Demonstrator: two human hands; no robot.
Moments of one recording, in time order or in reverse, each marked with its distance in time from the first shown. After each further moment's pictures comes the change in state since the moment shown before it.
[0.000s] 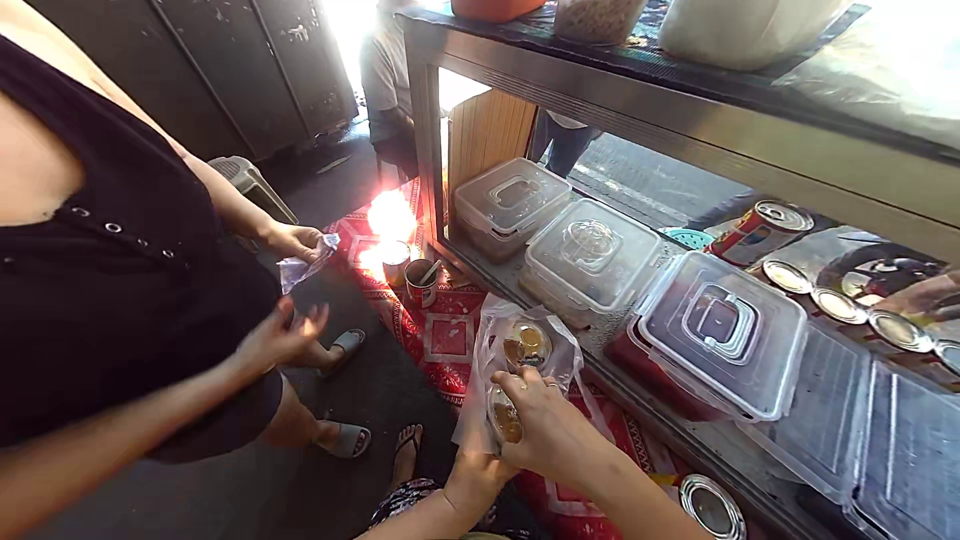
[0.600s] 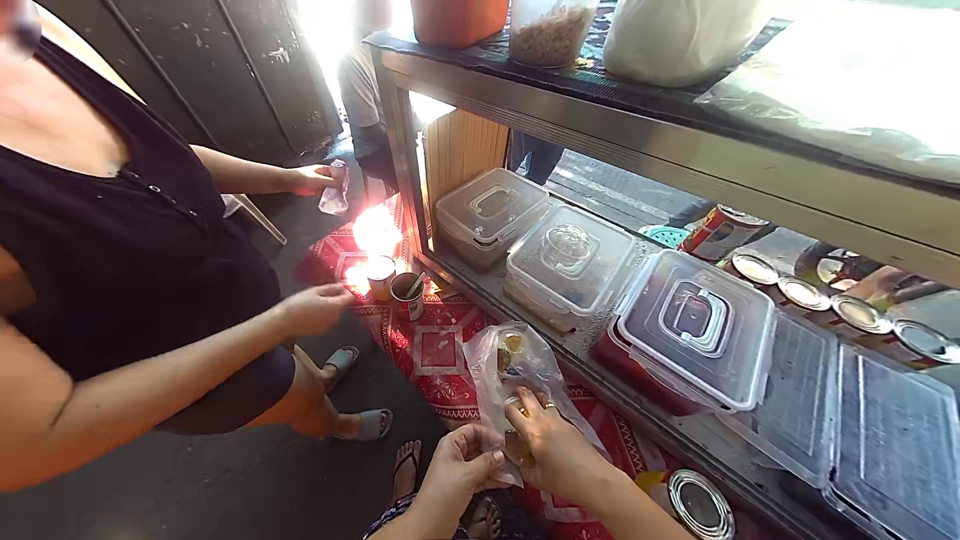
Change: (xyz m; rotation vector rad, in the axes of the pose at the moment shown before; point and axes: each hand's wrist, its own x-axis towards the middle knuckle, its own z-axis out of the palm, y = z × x) left_hand 0.019 0.082 -0.024 -0.349 -0.135 -0.658; right_hand 0.010 0.065 0.054 -0.034 0.089 -0.153
